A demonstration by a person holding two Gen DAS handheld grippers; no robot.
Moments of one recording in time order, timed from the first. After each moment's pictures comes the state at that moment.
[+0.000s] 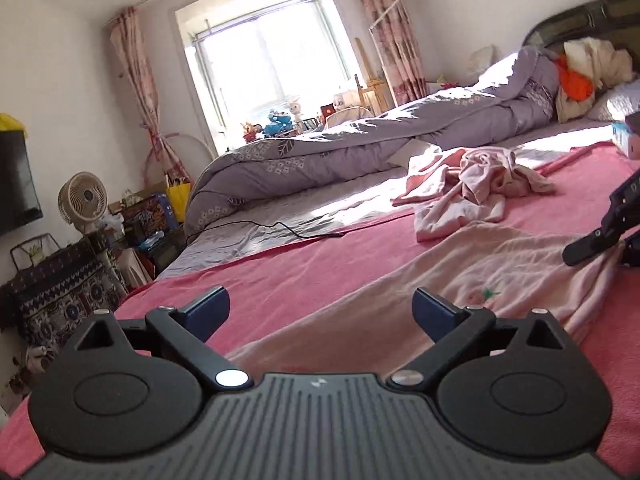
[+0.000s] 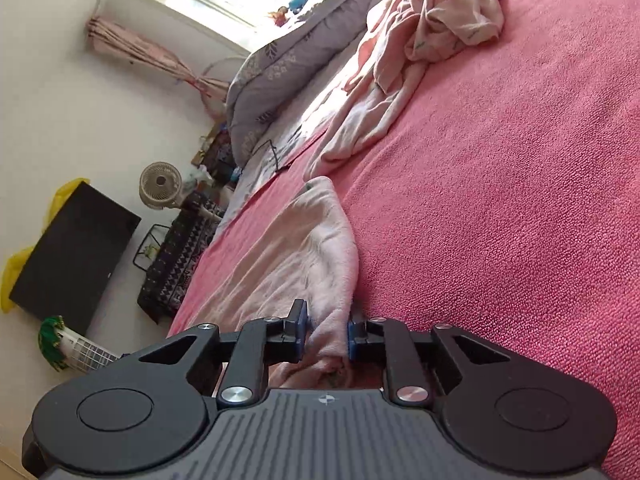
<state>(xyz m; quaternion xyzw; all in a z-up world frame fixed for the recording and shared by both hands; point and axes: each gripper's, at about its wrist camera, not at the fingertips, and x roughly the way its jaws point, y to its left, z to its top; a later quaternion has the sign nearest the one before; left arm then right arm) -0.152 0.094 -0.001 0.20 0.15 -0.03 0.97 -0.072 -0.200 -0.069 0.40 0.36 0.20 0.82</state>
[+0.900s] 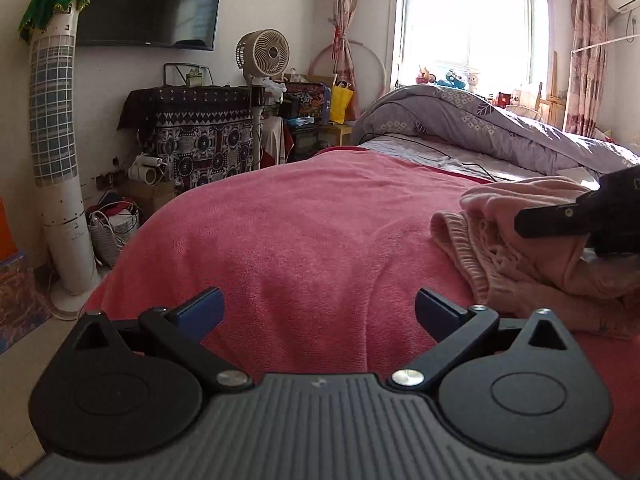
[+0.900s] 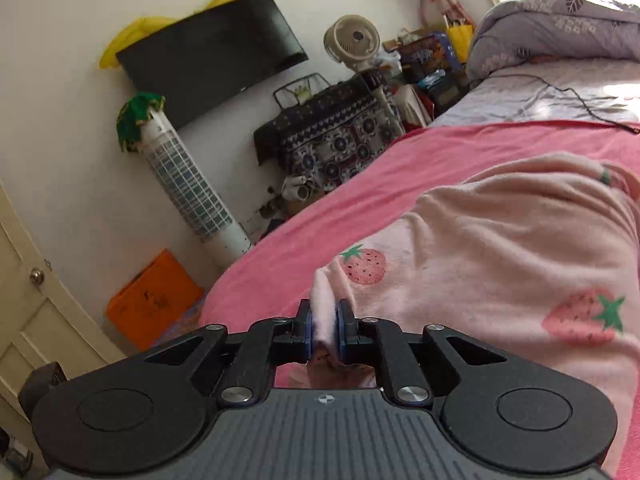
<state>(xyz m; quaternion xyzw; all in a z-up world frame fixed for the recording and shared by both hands) -0.265 0.332 -0.026 -0.08 0.21 0.17 0.96 -0.100 0.127 0.002 0.11 0.33 0.45 0.82</state>
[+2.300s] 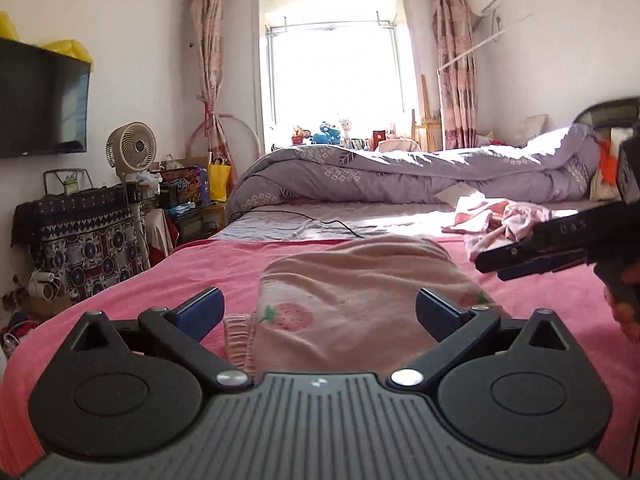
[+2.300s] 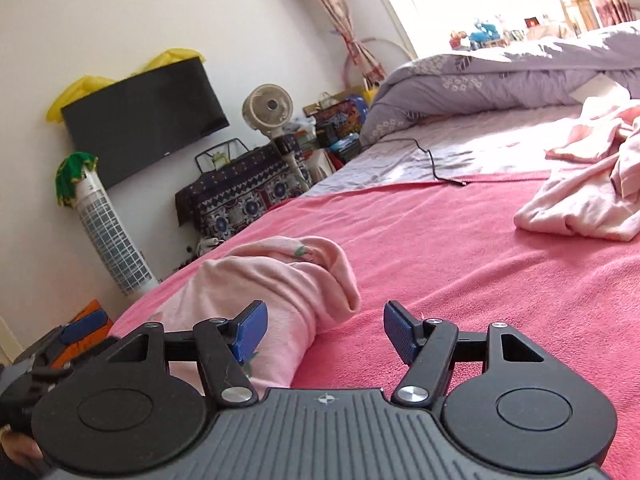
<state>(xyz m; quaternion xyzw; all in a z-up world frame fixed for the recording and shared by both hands) -0.224 0.210 0.004 0.06 0.13 0.02 0.99 -0.057 -0.044 -0.009 0.14 0.27 0.34 0.89</state>
